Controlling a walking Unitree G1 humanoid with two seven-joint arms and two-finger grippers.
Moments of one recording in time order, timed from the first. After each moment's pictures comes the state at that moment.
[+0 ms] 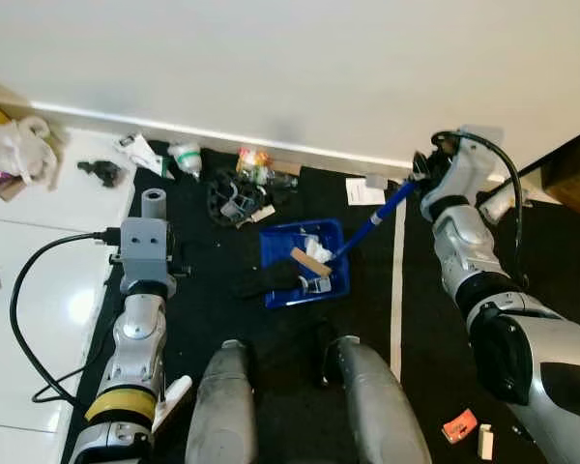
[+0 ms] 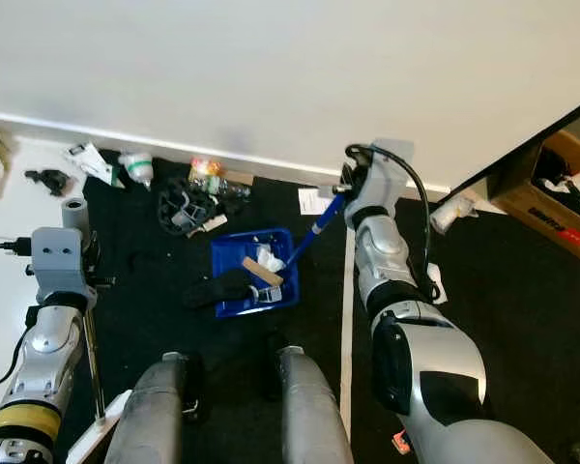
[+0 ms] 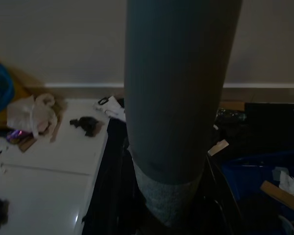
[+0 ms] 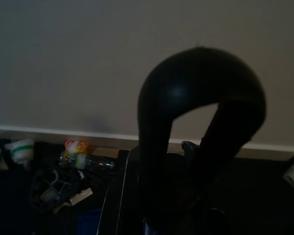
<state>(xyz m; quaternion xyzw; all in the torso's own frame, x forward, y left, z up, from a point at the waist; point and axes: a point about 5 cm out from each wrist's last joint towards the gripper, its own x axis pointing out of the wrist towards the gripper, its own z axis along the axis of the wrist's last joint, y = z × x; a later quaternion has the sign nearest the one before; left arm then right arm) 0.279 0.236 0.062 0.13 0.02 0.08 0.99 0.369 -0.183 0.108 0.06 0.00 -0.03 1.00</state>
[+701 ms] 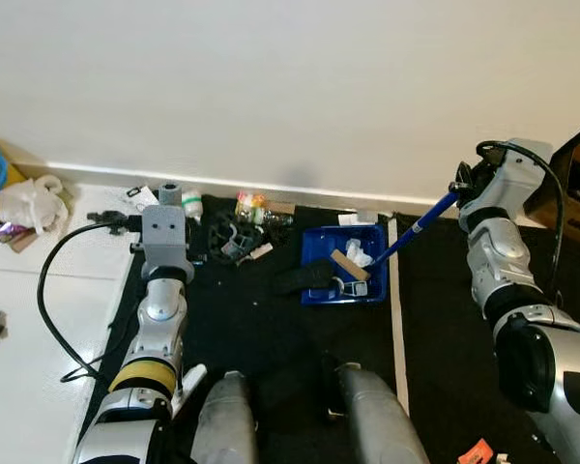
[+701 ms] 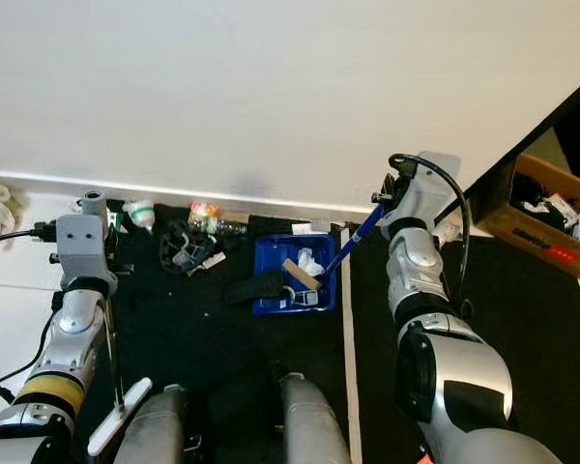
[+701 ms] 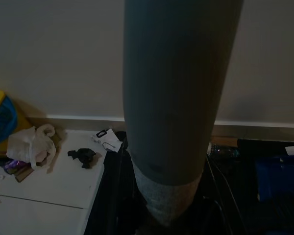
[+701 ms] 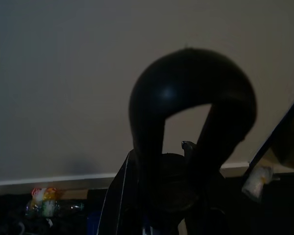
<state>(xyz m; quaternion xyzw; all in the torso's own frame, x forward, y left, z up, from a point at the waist) 0.298 0.221 0.053 0.12 0.04 0.10 0.99 0.352 -0.228 0.098 0.06 0.00 -0.09 0.99</state>
